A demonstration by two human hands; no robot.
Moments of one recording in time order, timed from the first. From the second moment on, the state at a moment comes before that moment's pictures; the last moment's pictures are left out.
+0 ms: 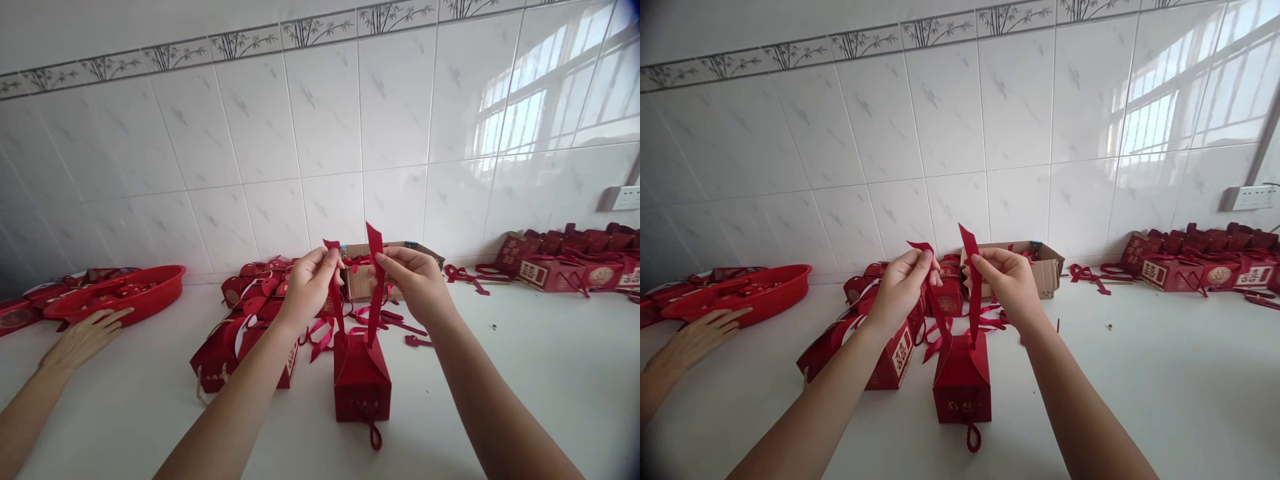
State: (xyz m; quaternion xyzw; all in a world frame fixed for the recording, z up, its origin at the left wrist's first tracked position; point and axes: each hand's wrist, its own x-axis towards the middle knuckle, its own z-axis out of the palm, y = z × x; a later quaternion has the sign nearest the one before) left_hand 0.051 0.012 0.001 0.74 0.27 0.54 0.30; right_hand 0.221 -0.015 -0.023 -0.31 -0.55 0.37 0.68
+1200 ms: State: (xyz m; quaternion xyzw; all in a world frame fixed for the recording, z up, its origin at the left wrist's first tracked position) left_hand 0.038 0.022 -0.001 0.62 0.27 0.35 0.65; right_hand 0.239 0.002 -0.028 -0.23 -0.87 -0.17 0.41
